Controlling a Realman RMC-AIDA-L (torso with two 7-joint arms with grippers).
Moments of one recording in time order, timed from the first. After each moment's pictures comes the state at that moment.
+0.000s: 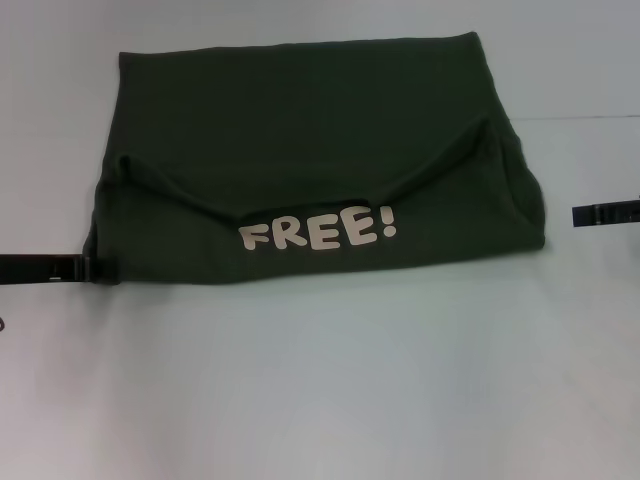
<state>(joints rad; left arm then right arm) -0.65 -2.03 0.52 0.65 2.49 1.13 -2.09 0.64 1.84 -0.60 -0.67 -2.31 -1.42 2.11</state>
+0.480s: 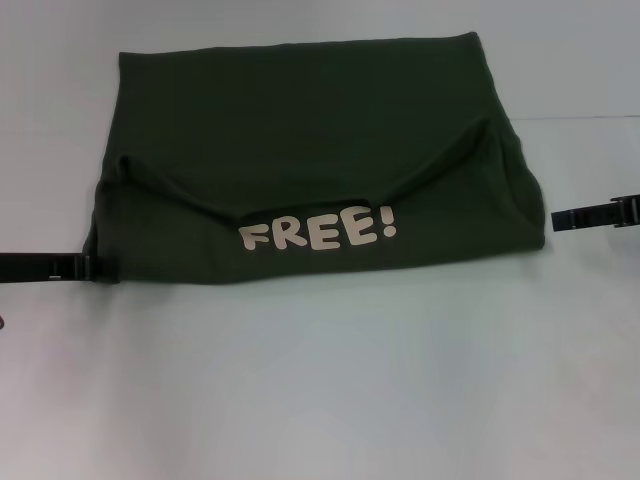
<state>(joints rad) -0.65 -2.02 0.52 0.65 2.49 1.13 -2.09 0.69 1.87 -0.61 -0.66 -2.41 -1.33 2.13</state>
